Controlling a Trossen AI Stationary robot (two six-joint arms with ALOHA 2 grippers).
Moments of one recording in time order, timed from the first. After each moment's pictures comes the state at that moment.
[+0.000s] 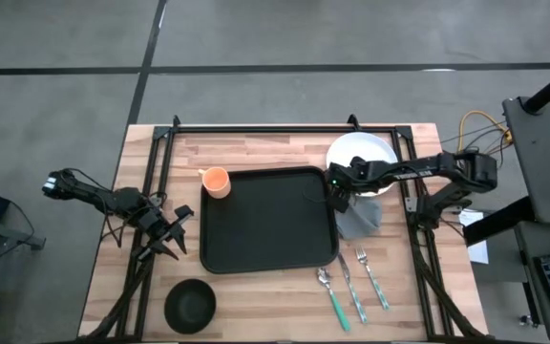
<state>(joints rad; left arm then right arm) -0.30 0.21 0.01 0.37 0.49 -0.07 -0.28 1.52 0.74 -0.51 0.31 0.23</state>
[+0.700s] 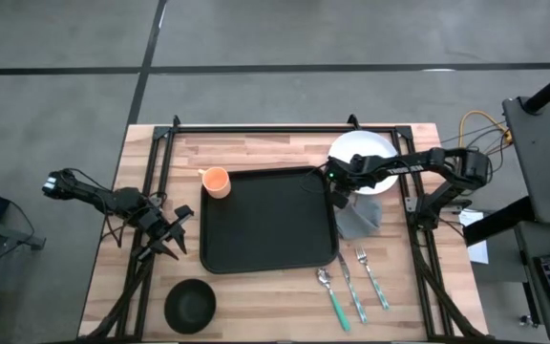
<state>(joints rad) -0.30 0.21 0.01 0.37 0.49 -0.07 -0.35 1.59 0.75 -0.52 0.28 0.19</state>
